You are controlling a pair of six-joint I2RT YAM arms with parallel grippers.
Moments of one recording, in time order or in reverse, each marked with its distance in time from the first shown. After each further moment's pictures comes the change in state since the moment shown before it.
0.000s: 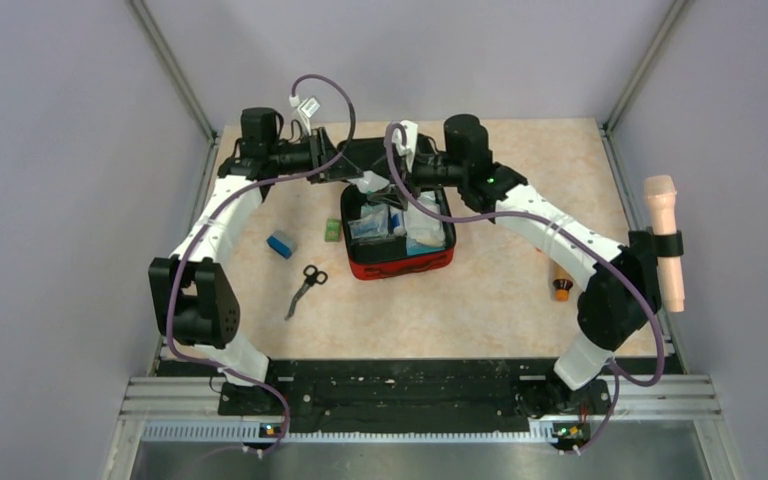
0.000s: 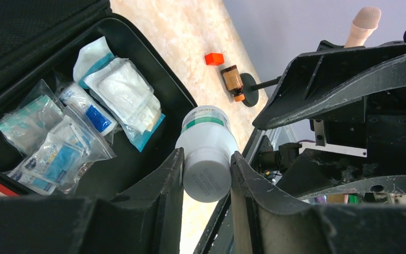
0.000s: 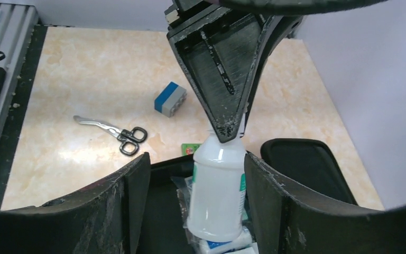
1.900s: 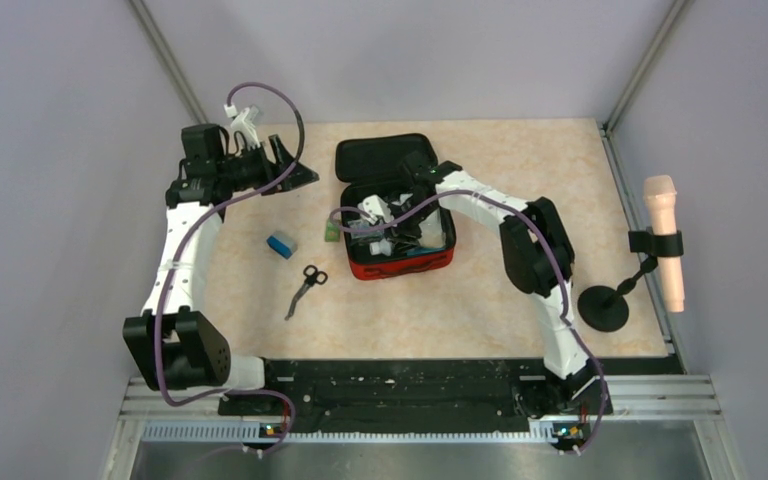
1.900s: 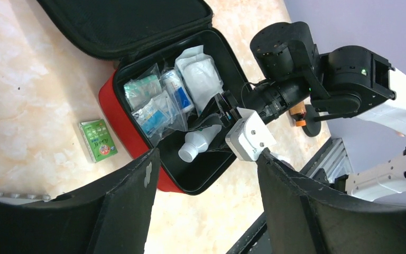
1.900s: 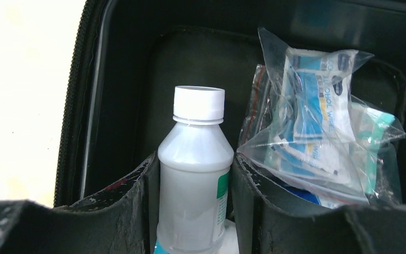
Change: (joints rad) left arm 0.210 -0.238 -0.090 -0.187 -0.169 0.166; right arm 0.007 0.508 0.303 -0.790 0.054 -0.810
